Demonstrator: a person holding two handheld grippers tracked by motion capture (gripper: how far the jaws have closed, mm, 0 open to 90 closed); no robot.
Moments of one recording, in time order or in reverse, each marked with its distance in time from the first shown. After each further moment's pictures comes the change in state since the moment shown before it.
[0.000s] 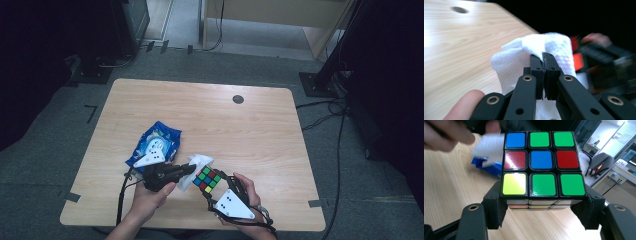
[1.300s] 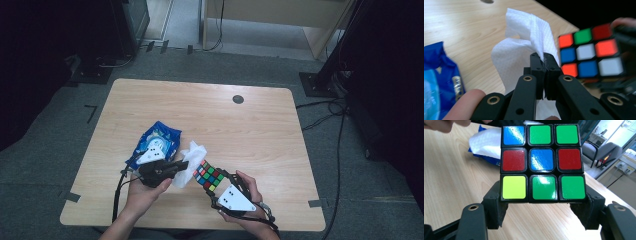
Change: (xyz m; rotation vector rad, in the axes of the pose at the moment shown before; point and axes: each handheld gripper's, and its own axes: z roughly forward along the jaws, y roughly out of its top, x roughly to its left) left arm 0.011 0.007 -0.008 0.057 0.091 0.014; right arm -0.008 -0.013 0.007 0.066 0.036 0.022
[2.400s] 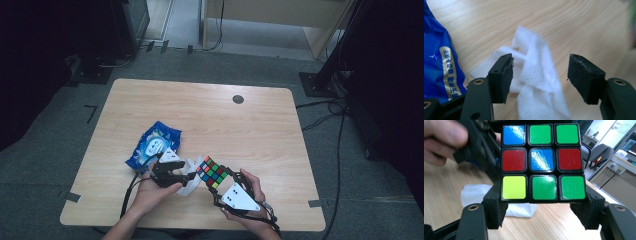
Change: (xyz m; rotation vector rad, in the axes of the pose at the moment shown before) left arm 0.012 -0.029 0.056 0.293 0.197 0.070; right arm -0.008 0.002 -0.005 -0.022 -0.046 0.025
